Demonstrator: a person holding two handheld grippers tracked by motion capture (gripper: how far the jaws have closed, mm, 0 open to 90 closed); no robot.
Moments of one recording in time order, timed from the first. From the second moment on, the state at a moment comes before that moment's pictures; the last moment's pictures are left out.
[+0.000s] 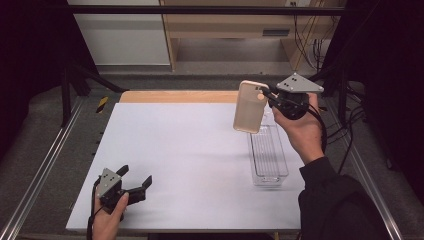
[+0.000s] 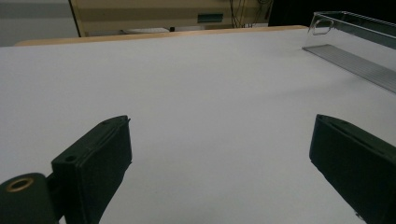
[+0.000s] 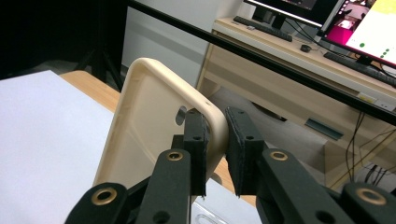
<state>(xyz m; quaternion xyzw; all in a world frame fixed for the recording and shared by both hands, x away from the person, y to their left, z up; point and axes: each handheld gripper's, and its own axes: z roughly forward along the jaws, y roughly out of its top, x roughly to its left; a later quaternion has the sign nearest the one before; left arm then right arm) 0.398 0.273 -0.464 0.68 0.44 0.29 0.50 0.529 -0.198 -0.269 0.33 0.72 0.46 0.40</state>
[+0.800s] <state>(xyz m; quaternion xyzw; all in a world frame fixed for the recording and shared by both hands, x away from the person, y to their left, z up) 0.395 0.277 -0.461 0.68 0.42 0.30 0.52 0.534 -0.238 -0.271 0.35 0.71 0.44 0.42</state>
